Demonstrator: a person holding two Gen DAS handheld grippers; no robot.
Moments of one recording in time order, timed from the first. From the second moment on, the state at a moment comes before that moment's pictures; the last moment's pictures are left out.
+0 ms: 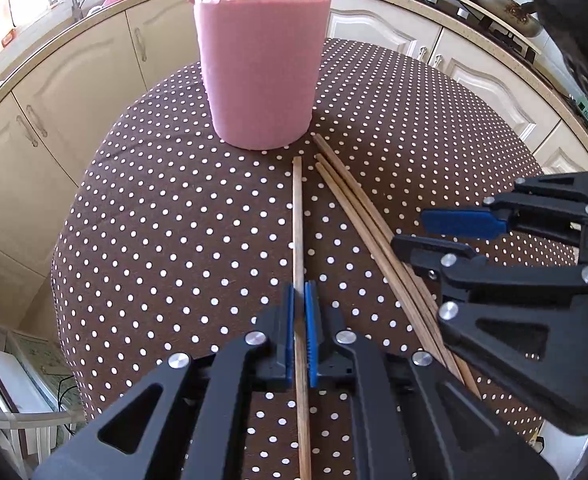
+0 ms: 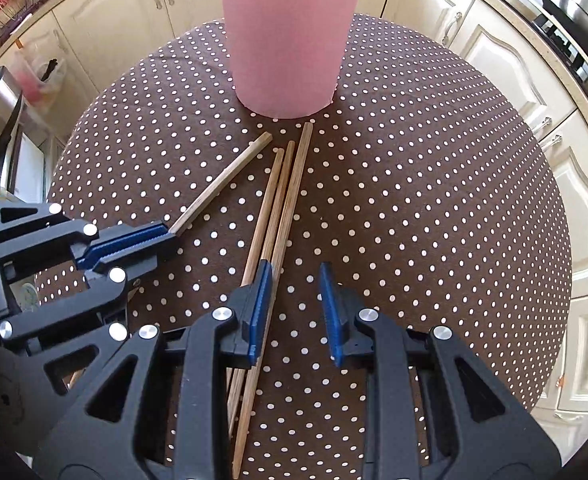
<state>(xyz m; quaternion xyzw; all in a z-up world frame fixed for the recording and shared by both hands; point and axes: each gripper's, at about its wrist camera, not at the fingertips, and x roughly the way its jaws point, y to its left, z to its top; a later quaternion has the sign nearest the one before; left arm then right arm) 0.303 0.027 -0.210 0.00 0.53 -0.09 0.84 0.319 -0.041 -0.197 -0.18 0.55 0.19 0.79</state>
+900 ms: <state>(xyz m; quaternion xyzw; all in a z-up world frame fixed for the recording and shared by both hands) 0.283 0.028 -0.193 -0.01 0.47 -0.10 0.88 0.311 -0.114 -0.174 -0.07 0.50 0.25 0.83</state>
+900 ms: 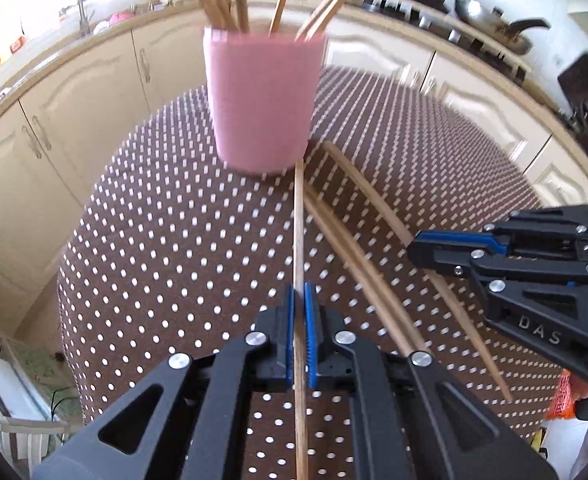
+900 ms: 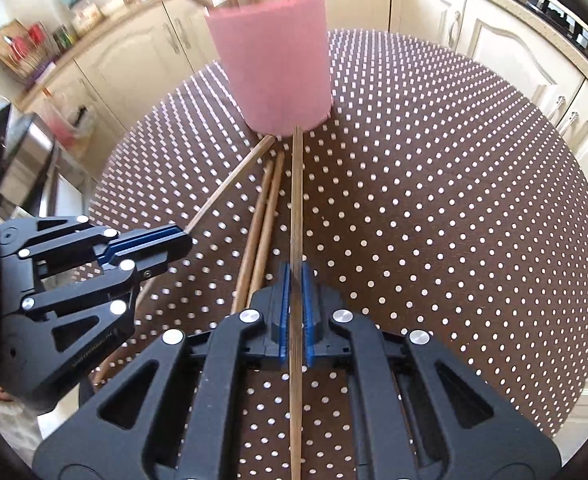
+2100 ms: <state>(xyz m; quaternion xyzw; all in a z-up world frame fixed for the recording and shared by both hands) 0.183 0.064 -0.043 -0.10 -0.10 -0.07 0.99 0.262 -0.140 -0.035 0.08 0.08 0.27 0.96</state>
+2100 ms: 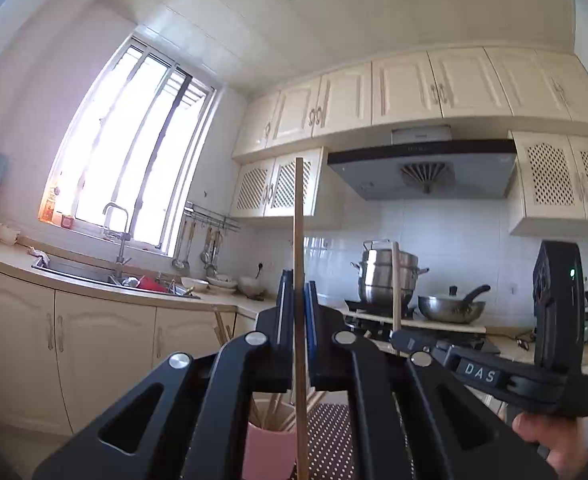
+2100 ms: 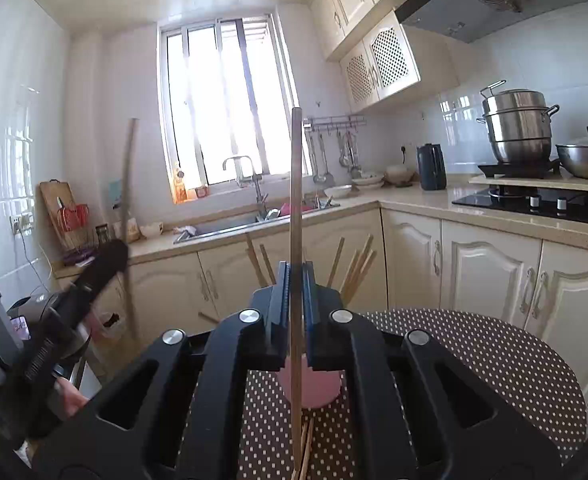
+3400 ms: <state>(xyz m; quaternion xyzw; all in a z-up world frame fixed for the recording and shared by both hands) 0.358 0.105 -0.077 -0.18 -0.10 -0.07 0.98 0.354 -0.085 -0.046 0.08 0.03 0.27 0.96</state>
